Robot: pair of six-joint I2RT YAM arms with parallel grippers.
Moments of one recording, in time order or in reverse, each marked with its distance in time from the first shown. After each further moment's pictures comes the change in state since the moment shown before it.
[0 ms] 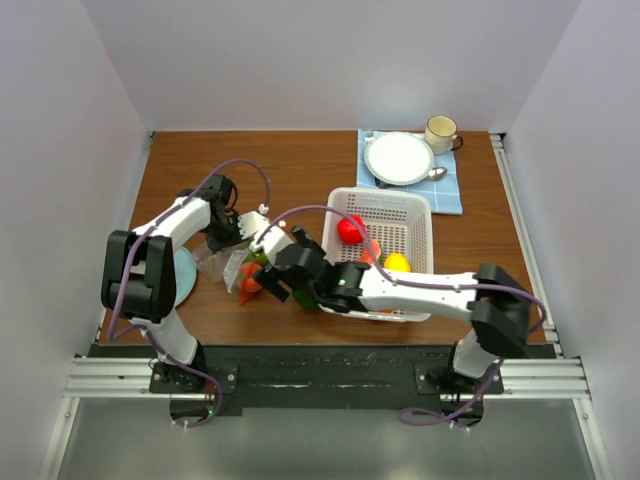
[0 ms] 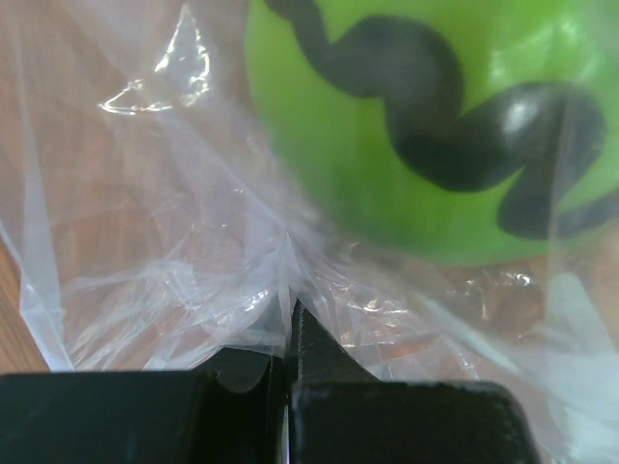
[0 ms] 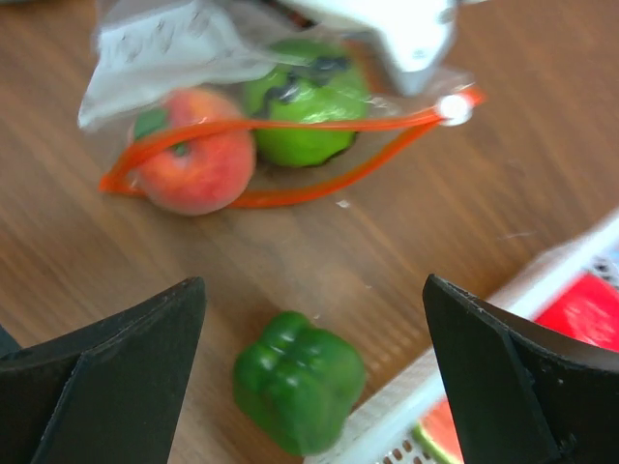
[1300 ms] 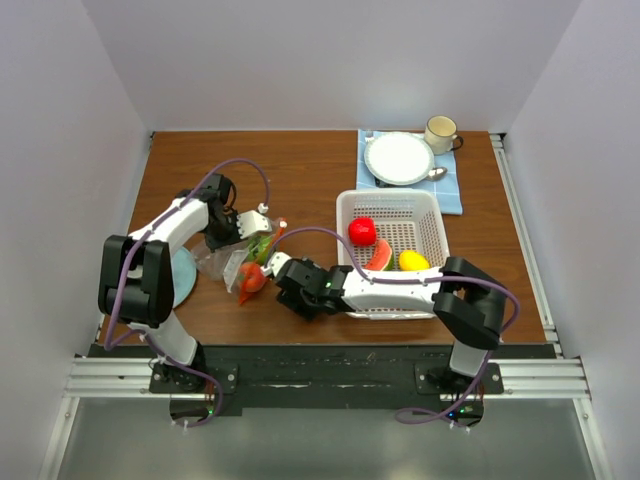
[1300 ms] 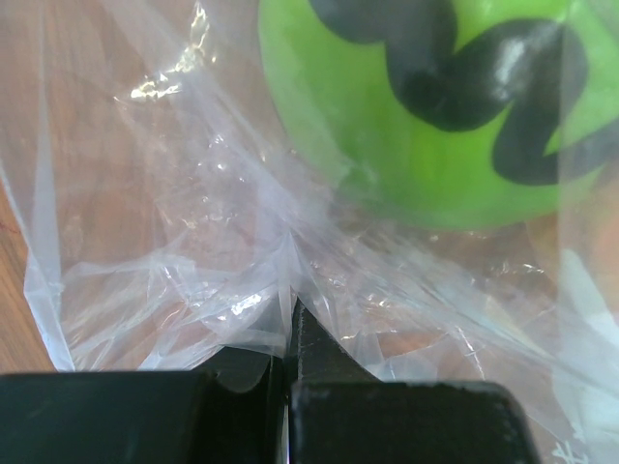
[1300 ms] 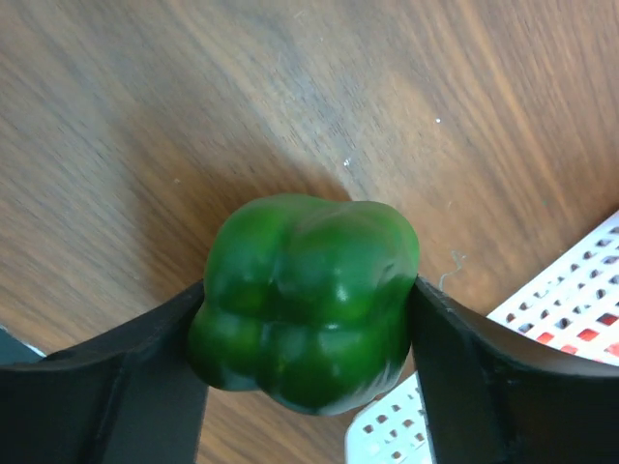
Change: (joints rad) left arm 0.000 -0.035 -0.008 0.005 -0.006 0.023; right arm -0.028 0.144 -0.032 -0.290 -0.097 0.065
